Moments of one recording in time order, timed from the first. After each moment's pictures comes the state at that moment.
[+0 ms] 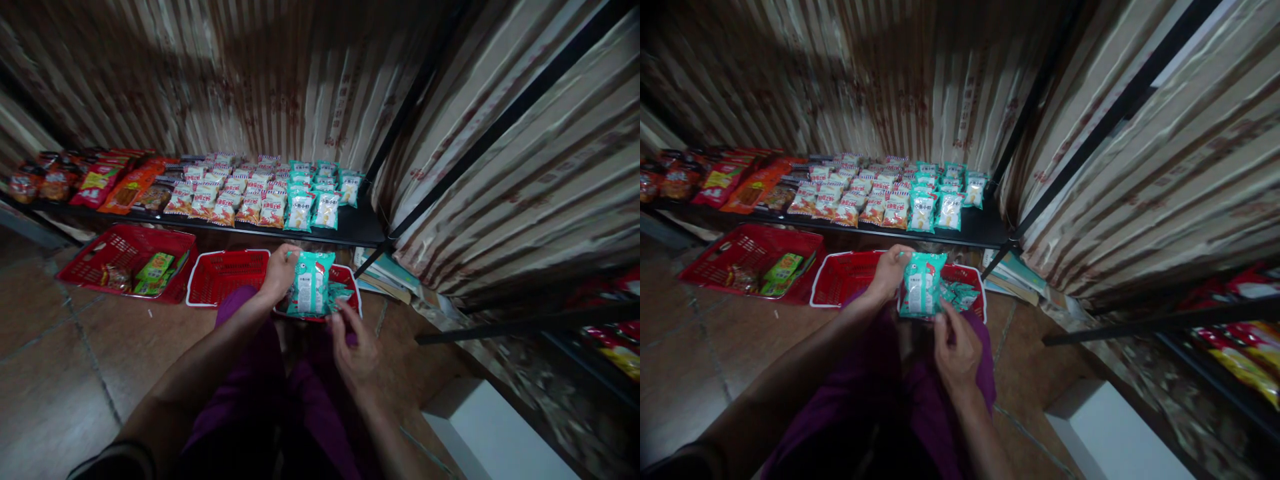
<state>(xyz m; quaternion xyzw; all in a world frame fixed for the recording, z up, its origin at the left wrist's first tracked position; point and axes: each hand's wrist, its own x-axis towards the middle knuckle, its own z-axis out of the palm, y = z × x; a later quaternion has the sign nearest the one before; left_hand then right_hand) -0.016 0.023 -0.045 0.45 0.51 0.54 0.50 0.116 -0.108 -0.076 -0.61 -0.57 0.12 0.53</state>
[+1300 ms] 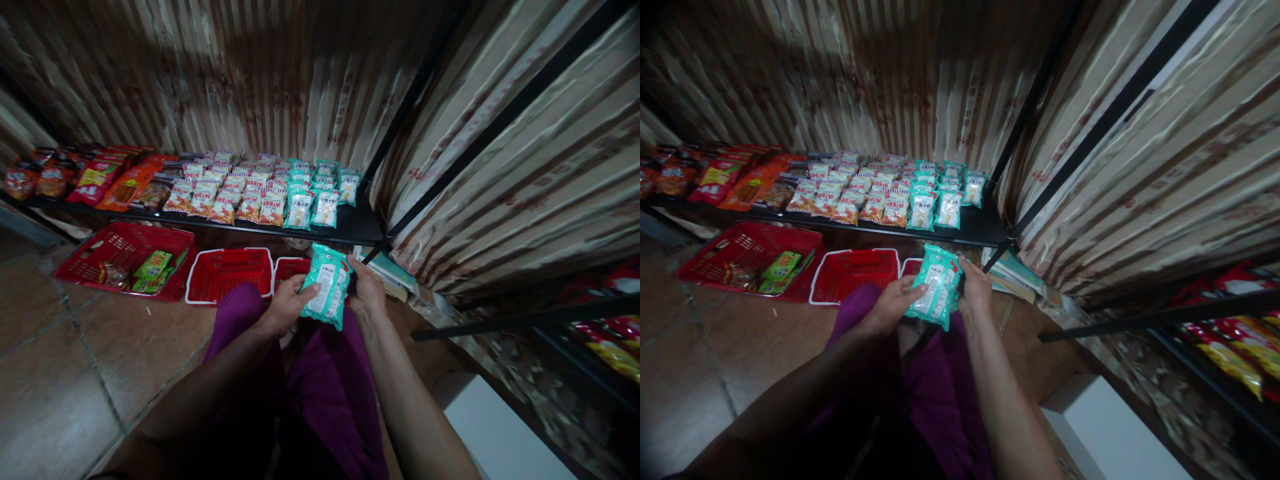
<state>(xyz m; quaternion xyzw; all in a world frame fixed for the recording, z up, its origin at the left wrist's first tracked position) -0.014 -0.042 -0.040 0.36 0.39 0.44 0.73 0.137 -0.010 -0.041 -0.54 -0.15 0.48 0.67</state>
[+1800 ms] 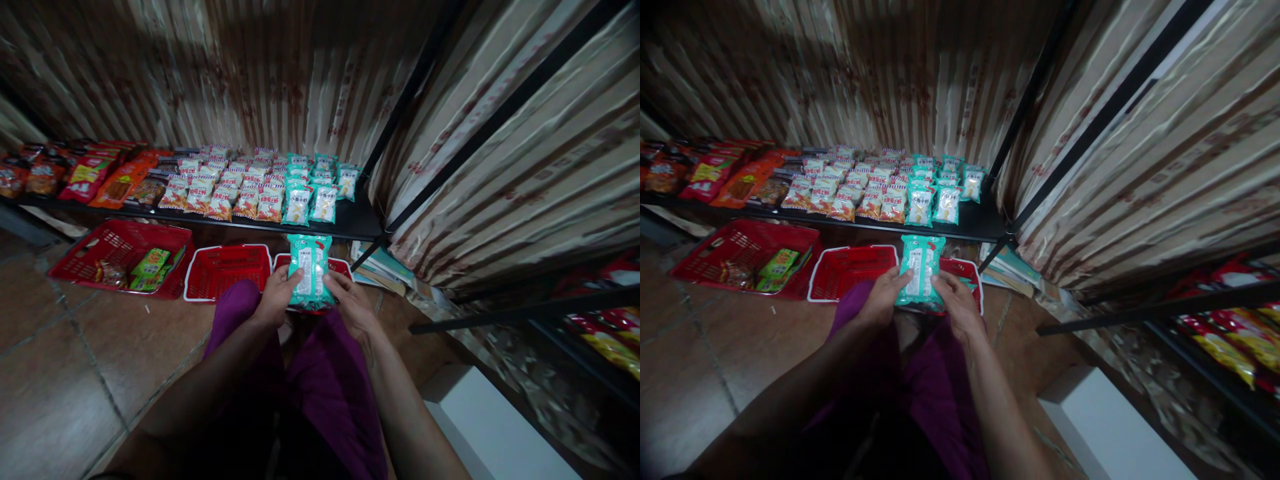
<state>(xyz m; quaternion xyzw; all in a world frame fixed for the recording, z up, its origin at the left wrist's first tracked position) -0.017 -0.032 -0.052 0.27 0.40 0.51 0.71 0.118 -0.055 -0.033 -0.53 -0.30 0.59 0.53</state>
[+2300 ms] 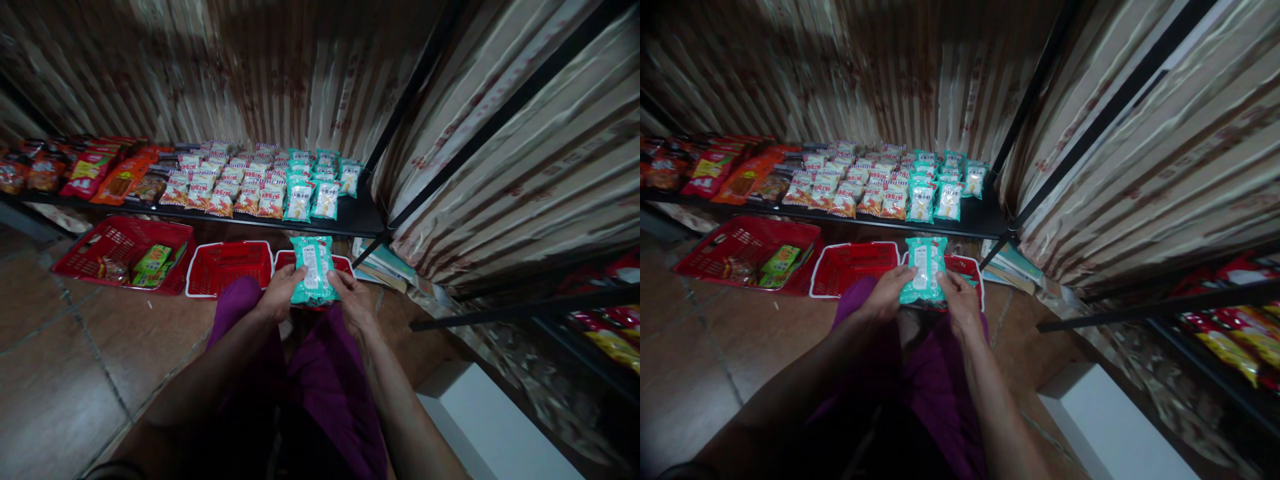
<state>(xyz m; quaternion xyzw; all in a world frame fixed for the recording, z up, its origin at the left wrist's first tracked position) -0.014 -0.028 -0.053 0.26 0.40 0.48 0.74 0.118 -0.055 -0.052 -0.56 -0.26 0.53 0.58</state>
